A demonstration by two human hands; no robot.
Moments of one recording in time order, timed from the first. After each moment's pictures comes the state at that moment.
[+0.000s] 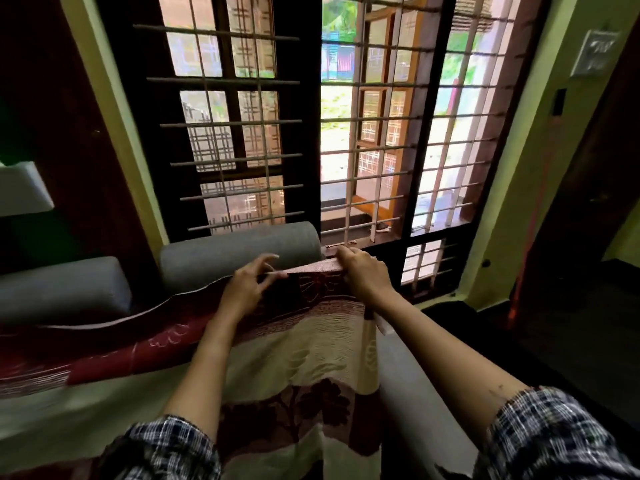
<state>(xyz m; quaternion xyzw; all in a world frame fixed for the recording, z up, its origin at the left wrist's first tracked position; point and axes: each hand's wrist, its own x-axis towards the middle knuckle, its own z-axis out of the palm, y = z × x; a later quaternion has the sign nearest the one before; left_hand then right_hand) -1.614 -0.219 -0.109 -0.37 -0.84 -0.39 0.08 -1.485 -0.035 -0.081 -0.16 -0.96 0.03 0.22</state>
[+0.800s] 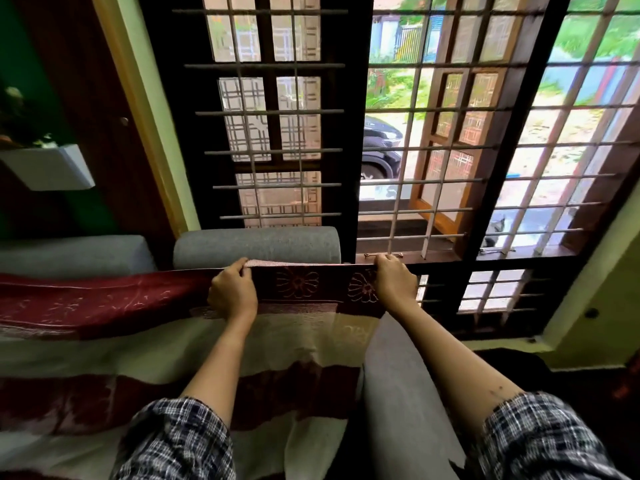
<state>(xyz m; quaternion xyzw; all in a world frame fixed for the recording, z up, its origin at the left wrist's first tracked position) -1.612 -0.115 -0.117 0.10 -0.87 -0.39 0.28 -1.571 0.125 -0.127 -0.16 -0.96 0.12 0.20</state>
